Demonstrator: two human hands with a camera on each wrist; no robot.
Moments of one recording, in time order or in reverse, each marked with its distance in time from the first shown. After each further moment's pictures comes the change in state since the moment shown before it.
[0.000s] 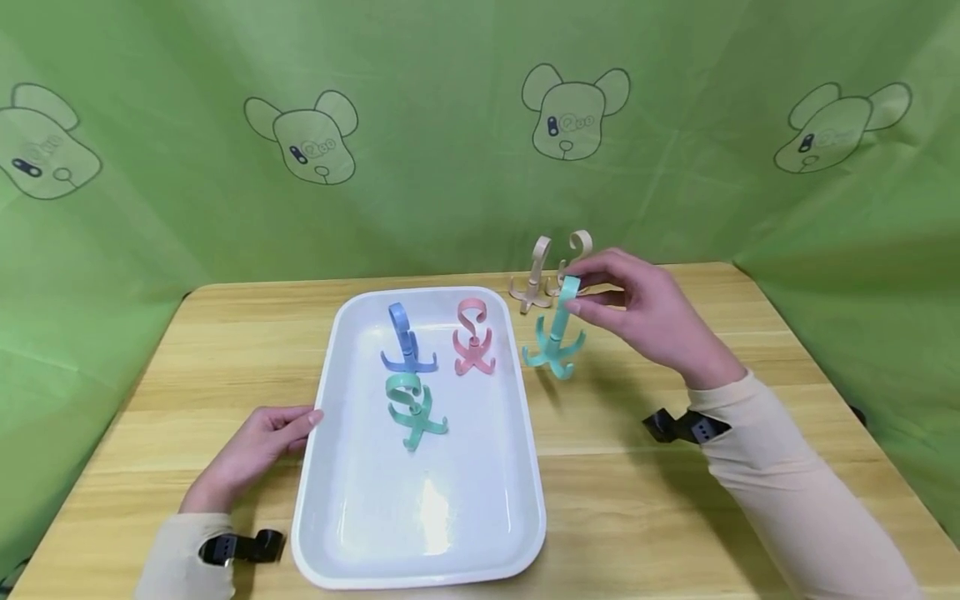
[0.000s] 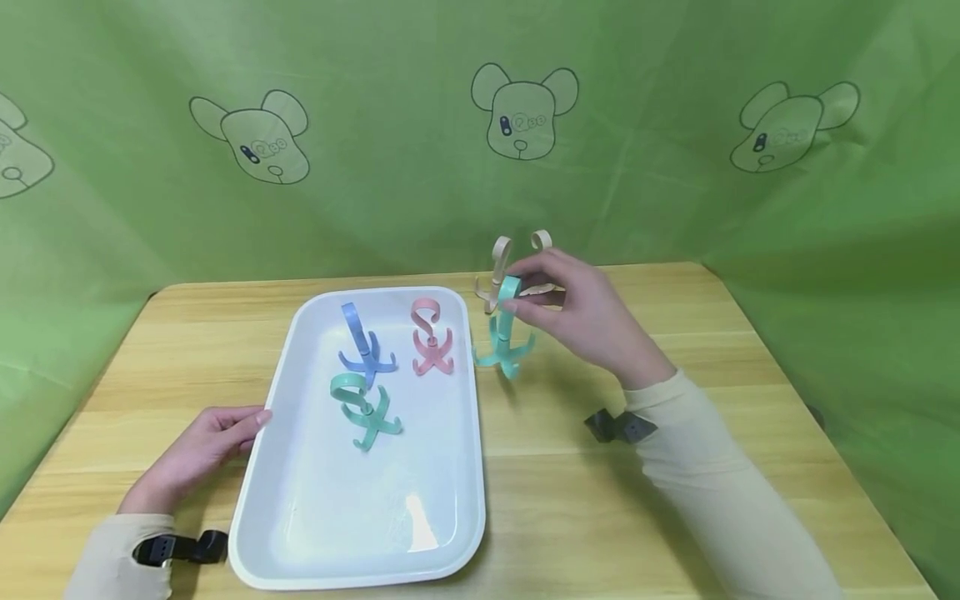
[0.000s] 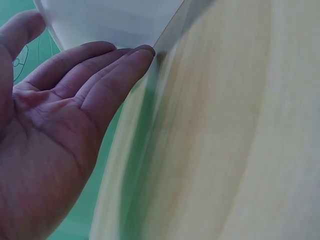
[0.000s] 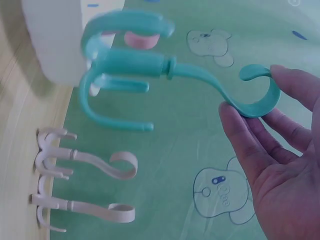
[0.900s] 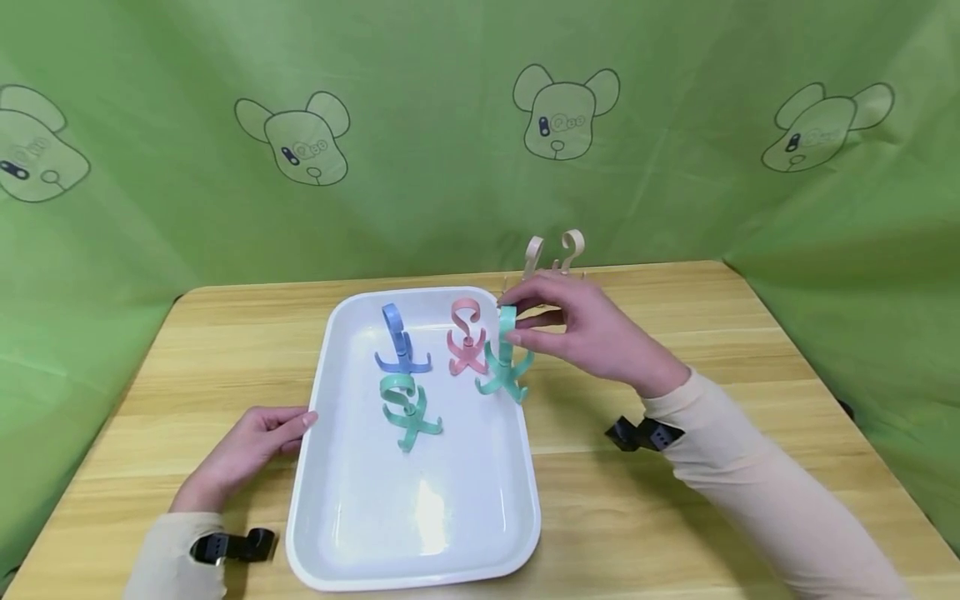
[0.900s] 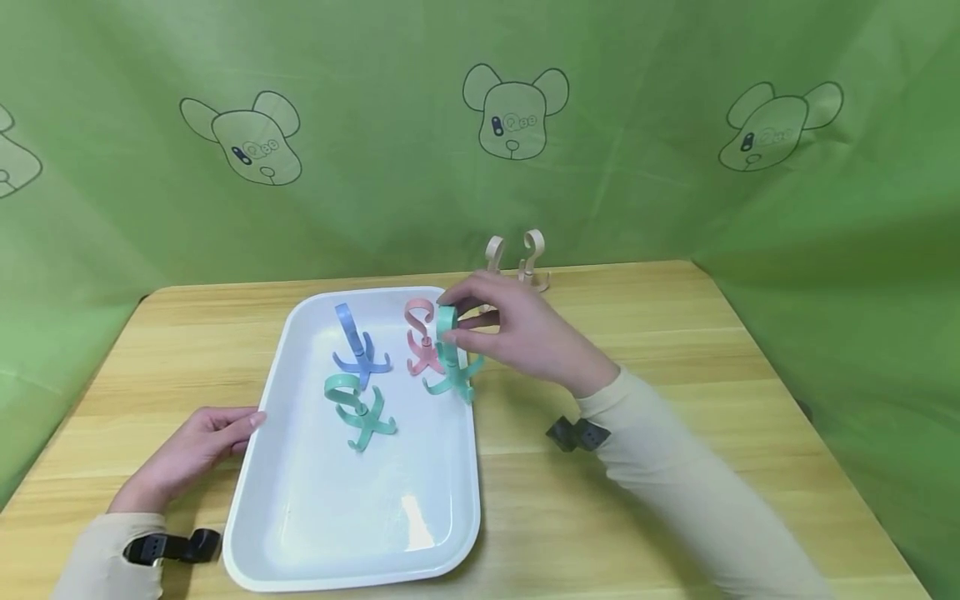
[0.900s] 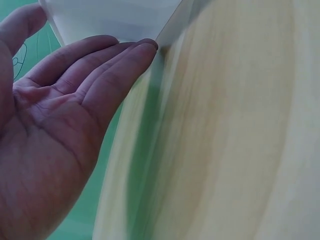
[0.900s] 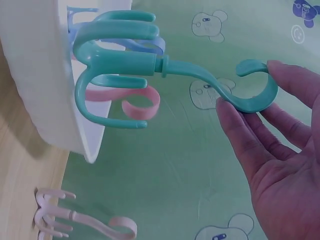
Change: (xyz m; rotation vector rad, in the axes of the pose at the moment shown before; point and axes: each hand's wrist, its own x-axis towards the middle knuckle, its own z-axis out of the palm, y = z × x) left_hand 0.001 0.002 -0.004 0.023 -0.035 0.007; right_hand 0.007 -0.026 0.036 0.087 -0.224 -0.108
